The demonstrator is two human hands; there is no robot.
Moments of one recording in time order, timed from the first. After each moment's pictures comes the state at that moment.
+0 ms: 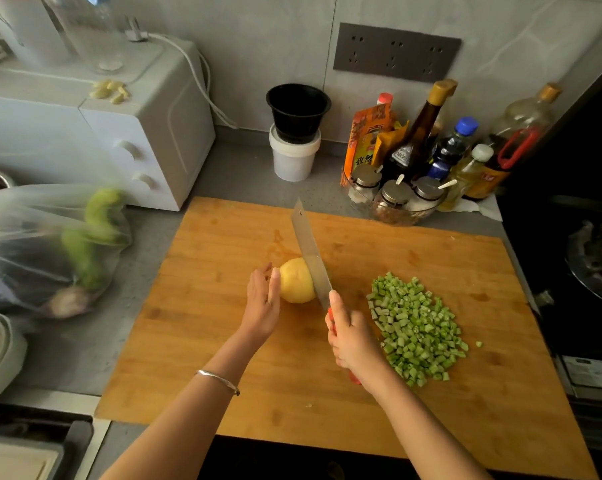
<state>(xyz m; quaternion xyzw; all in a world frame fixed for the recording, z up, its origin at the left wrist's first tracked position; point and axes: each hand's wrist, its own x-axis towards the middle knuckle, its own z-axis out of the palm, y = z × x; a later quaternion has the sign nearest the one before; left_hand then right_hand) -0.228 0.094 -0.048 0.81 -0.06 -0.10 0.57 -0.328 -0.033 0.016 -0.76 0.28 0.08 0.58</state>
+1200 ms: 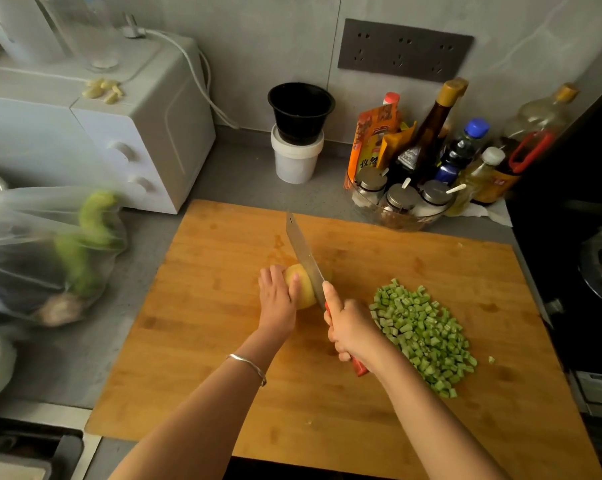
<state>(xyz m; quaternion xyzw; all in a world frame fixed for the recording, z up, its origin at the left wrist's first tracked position) -0.209 0.060 -0.073 0.88 -0.09 0.01 0.46 -0.284 -0.046 0.021 -0.77 0.32 0.18 0.52</state>
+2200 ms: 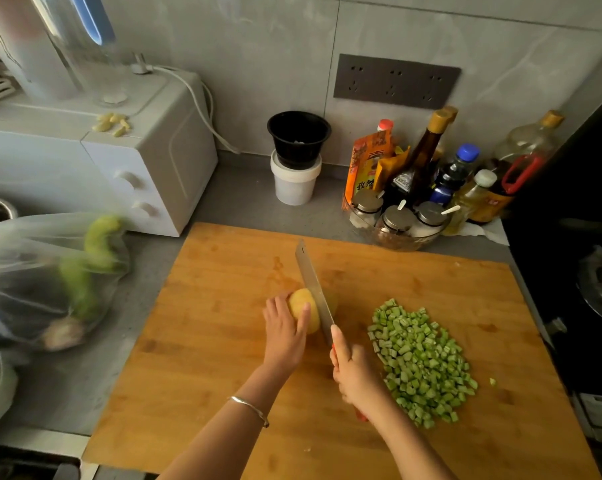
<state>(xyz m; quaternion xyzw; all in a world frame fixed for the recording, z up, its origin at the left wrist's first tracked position) -0.226 0.052 -0.070 0.87 -0.10 0.01 0.48 -0.314 -0.048 -0.003 -0.79 0.29 0.11 0.52</state>
